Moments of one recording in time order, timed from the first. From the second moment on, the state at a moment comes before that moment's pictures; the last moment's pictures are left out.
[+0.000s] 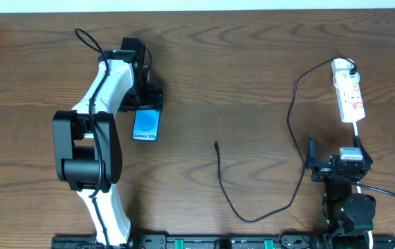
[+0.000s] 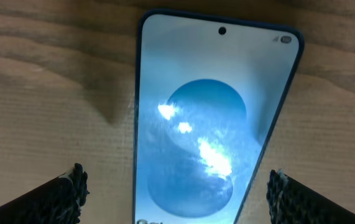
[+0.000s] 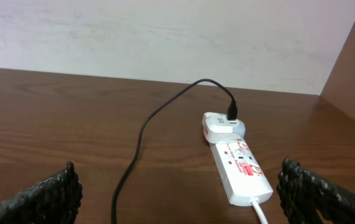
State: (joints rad) left arm -0.08 2.06 1.54 -1.03 -0.02 -0.10; right arm 0.07 0.01 0.01 -0.06 0.13 -0.09
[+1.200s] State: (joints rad) left arm -0.08 2.06 1.44 -0.90 0.00 -0.10; right arm 0.07 0.01 0.01 -0.06 0.13 -0.09
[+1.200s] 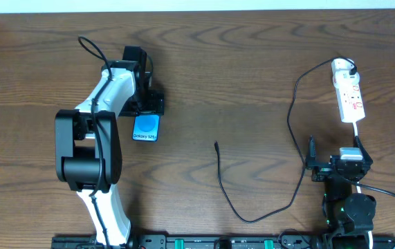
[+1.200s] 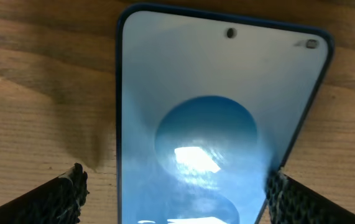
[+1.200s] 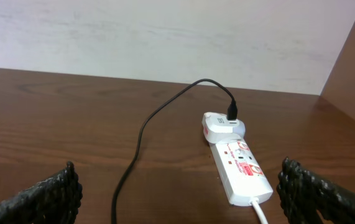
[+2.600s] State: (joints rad) left arm -0.08 2.05 1.42 -0.86 0.02 -0.15; right arm 0.07 0.01 0.01 -0.06 0.13 -0.09
